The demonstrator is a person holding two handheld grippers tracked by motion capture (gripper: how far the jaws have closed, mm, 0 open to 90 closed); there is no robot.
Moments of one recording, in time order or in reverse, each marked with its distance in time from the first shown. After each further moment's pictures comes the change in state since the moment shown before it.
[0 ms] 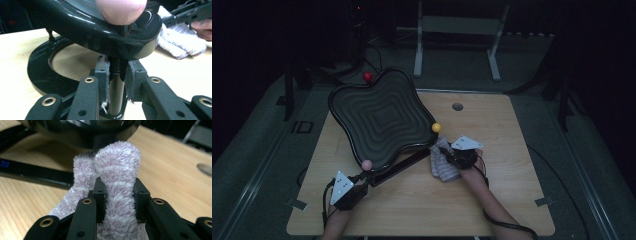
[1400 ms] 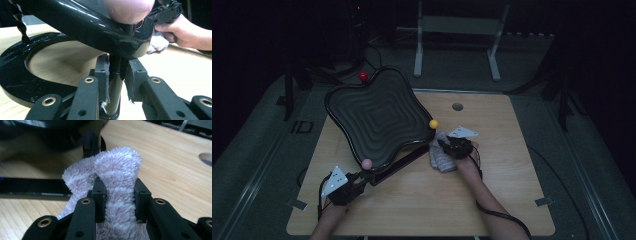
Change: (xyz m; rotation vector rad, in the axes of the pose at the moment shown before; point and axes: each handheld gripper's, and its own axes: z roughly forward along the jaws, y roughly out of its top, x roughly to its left) left arm 0.019 0.000 0.005 -0.006 -0.151 -0.020; right arm -0.020 0.006 0.036 0.065 -0.019 0.116
